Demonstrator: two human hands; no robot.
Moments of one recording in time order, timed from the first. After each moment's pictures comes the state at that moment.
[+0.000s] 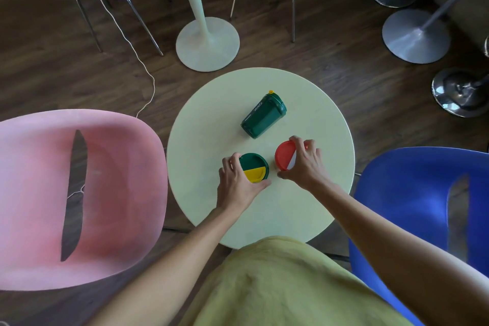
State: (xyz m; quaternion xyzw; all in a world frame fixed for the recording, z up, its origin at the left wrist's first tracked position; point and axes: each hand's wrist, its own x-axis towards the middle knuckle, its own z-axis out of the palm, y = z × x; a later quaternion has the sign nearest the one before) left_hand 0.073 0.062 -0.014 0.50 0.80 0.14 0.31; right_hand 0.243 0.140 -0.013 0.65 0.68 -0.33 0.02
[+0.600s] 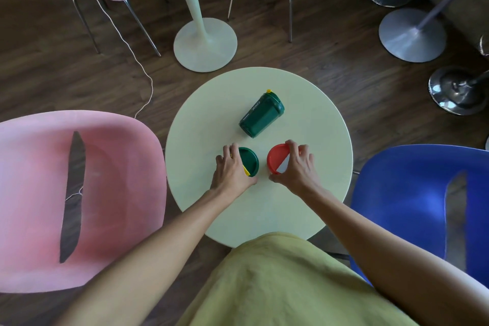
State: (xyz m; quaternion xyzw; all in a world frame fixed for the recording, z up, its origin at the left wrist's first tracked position) left_hand 0.056 0.088 -0.011 0.57 0.77 0.03 0.29; right_hand 0.230 0.122 -0.016 0.67 0.67 -0.34 0.00
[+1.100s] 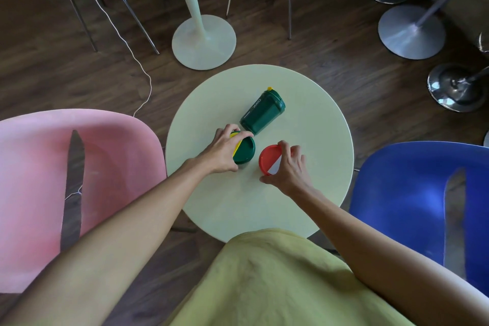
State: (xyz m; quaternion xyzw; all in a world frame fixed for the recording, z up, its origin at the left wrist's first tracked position) left_hand 0.004 0.133 -0.004 0.68 0.63 -0.02 0.37; right_hand 0.208 0.111 -0.017 0.66 0.67 -0.34 0.00
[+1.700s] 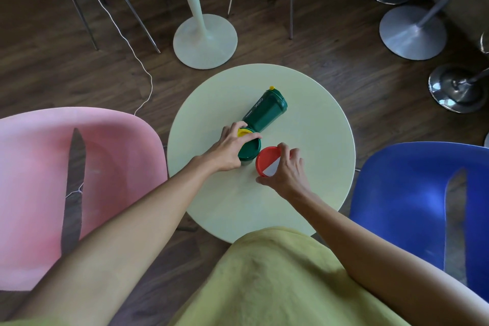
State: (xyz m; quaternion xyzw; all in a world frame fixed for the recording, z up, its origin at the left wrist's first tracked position) left_hand 0.006 0.135 -0.012 0.72 0.60 0.00 0.35; right_hand 0.198 0.101 -0.012 0.67 0.65 -0.35 -0.01
